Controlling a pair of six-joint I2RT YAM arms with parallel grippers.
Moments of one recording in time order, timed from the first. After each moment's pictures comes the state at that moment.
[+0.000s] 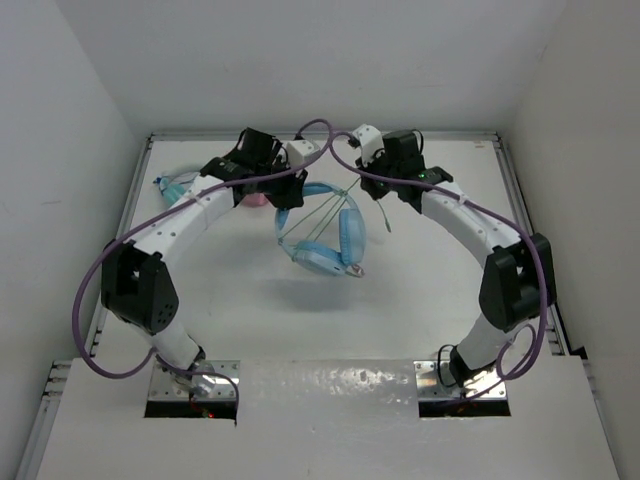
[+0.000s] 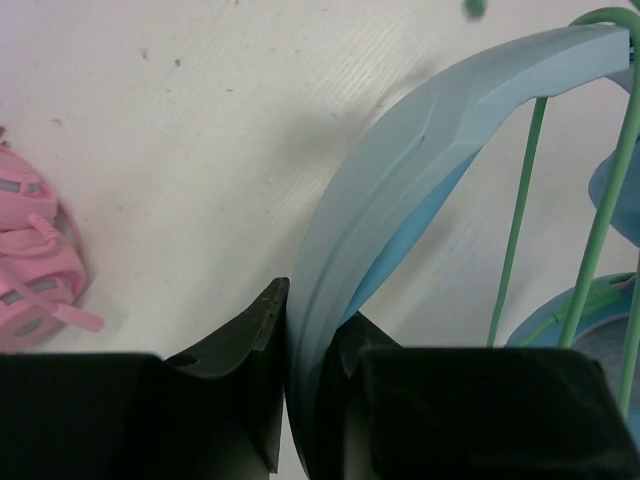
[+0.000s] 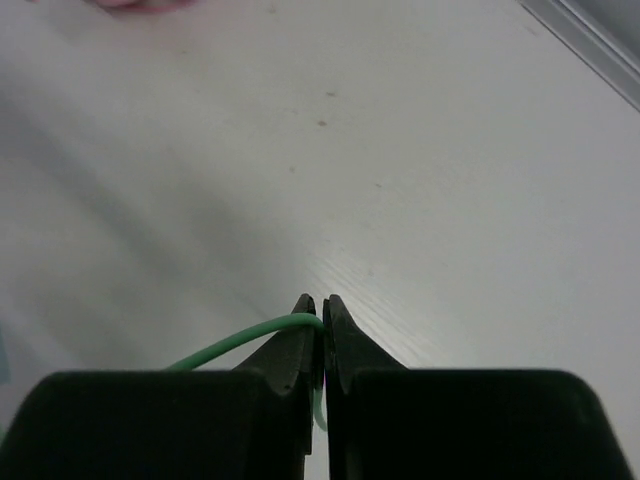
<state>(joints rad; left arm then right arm) -0.42 1.64 1.47 -0.63 0.41 0.30 0.39 1.69 1.36 -0.32 -0.12 -0.29</state>
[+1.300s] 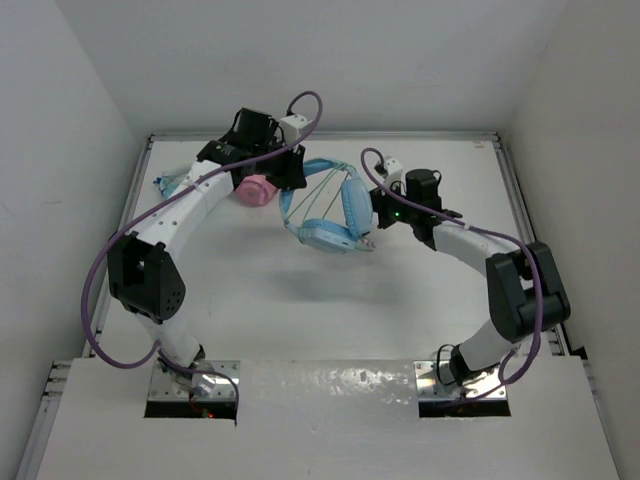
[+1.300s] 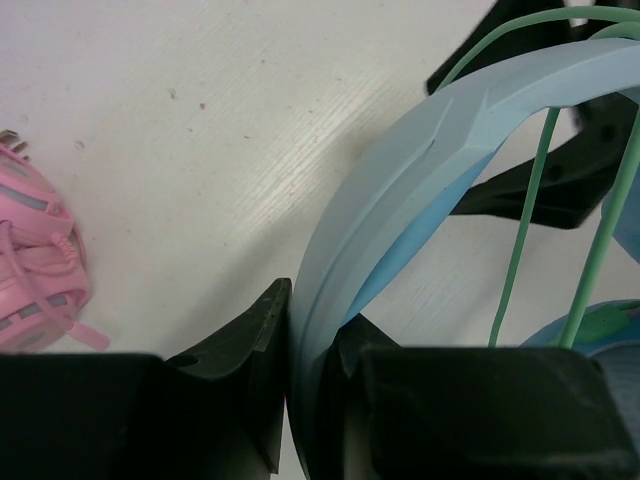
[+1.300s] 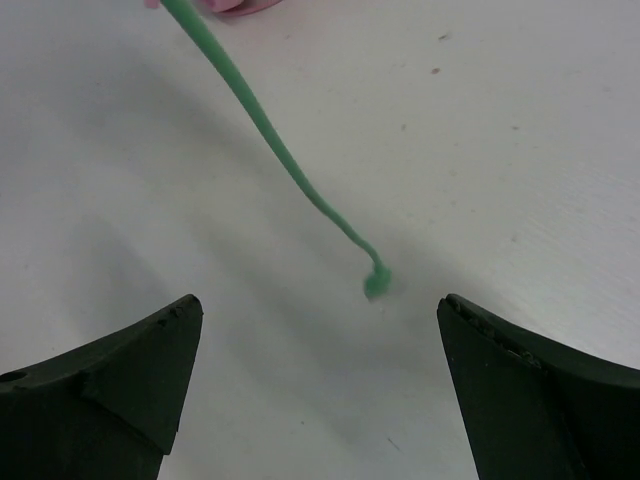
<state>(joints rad) -0.38 1.72 1.65 -0.67 0.46 0.11 0.31 1.63 0.87 0.21 -0.49 0.07</state>
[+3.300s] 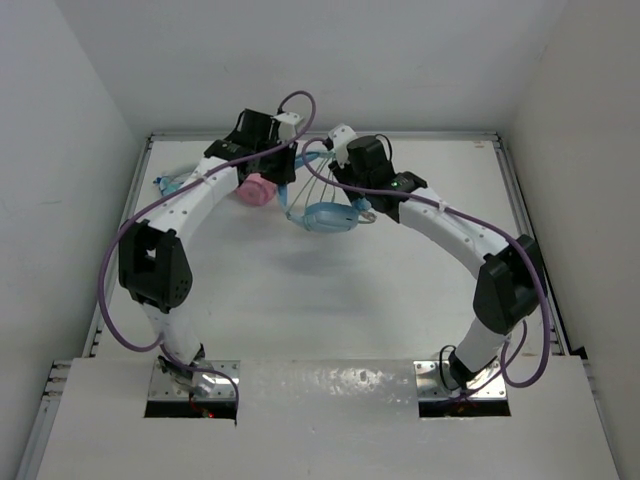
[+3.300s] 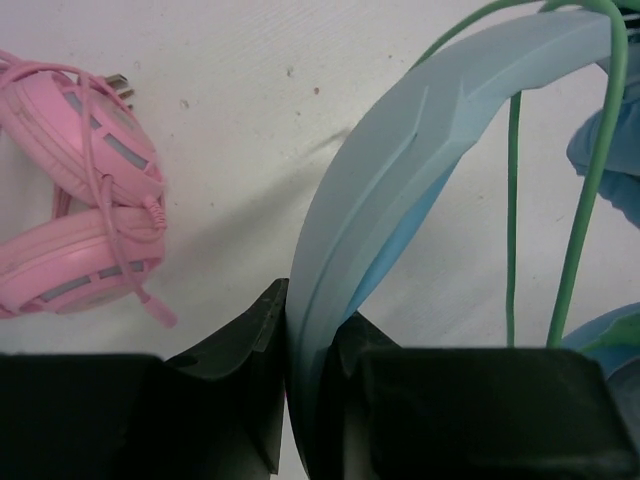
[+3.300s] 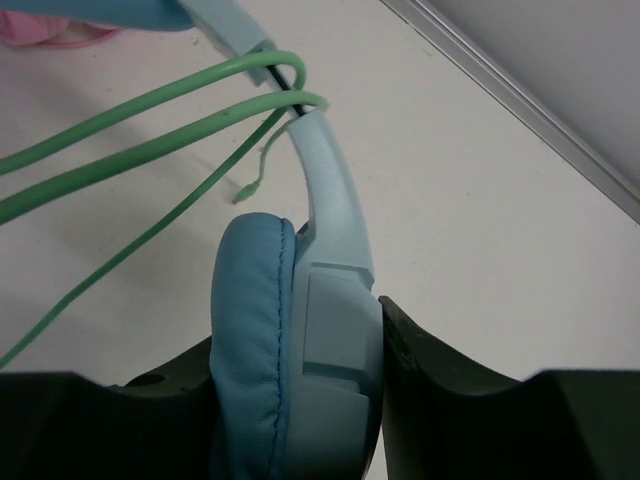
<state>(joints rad) -0.35 1.80 1.66 -0.62 0.24 0.04 0.59 1.70 1.39 -0.29 0.26 -0.24</state>
